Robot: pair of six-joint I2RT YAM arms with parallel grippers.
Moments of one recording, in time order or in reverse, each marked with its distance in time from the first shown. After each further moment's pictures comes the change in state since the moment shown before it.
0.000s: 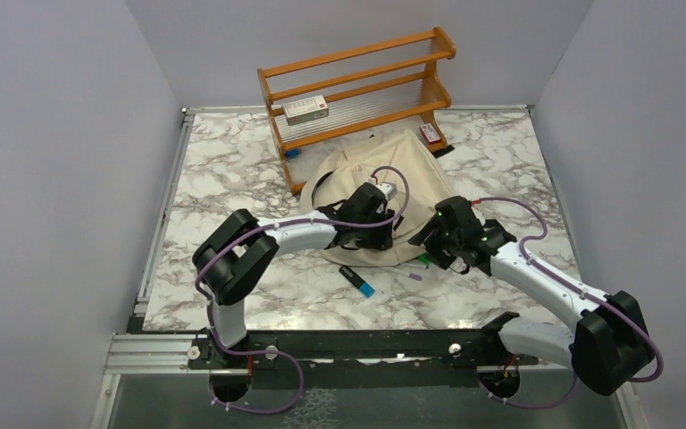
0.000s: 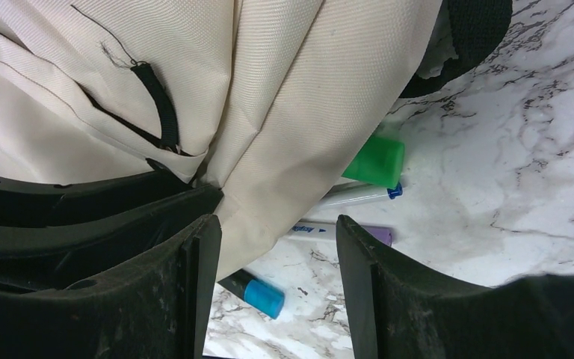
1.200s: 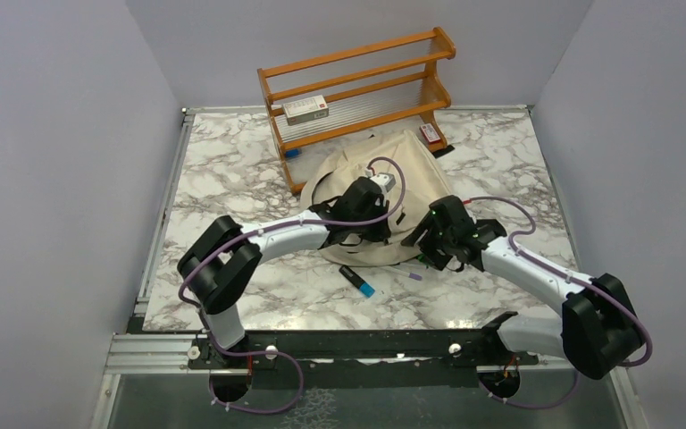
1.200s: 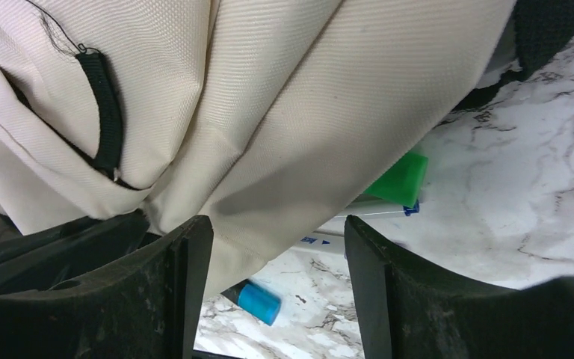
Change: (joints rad) left arm 0.000 -0.074 -0.007 0.019 -0.011 -0.014; right arm 0.000 0.091 -0.009 0.073 -0.054 -0.042
